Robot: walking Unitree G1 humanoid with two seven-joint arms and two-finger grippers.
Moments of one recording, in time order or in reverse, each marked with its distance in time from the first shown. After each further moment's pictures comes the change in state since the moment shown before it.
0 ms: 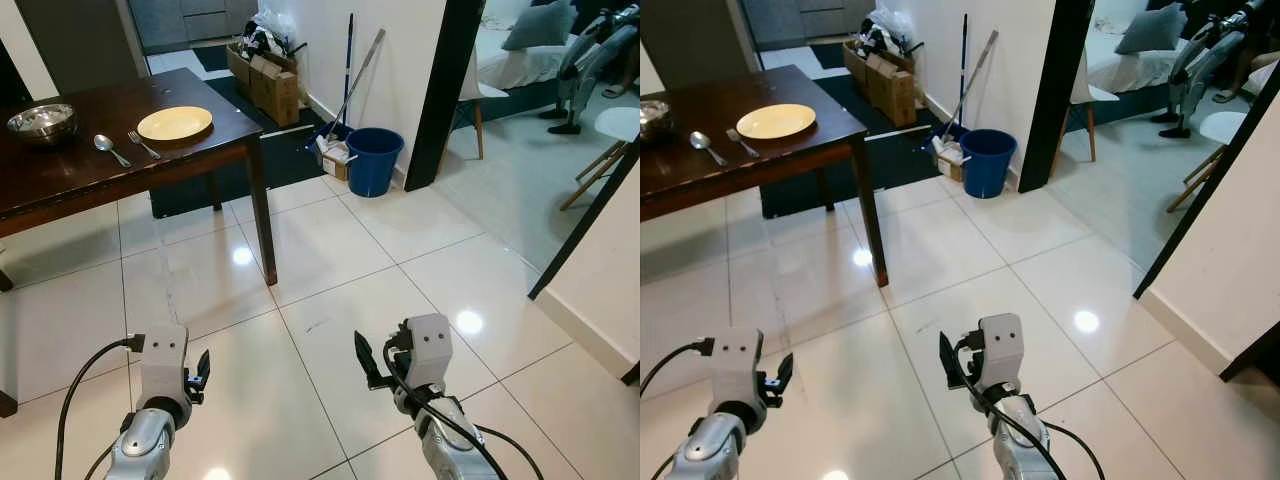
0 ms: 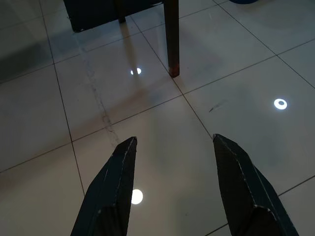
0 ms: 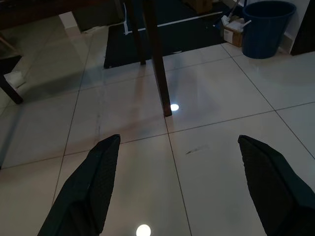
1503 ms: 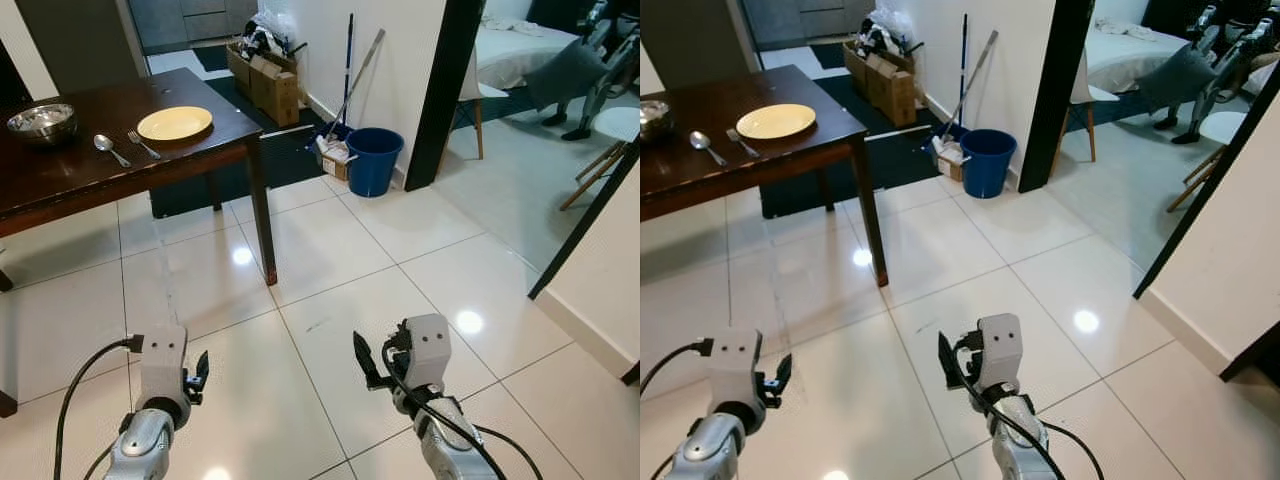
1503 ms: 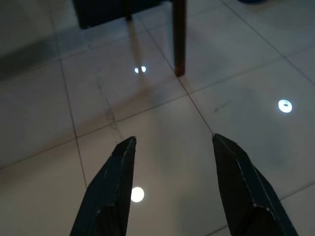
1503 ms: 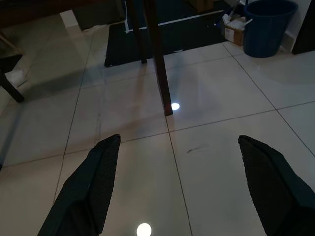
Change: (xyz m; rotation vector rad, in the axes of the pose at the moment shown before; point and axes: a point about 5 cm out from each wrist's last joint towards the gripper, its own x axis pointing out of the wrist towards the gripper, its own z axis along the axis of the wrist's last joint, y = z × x) left arm -0.001 0.012 0.002 -0.051 -0.004 0.073; right arm -0.002 0.001 -0.002 -0.001 0.007 0.004
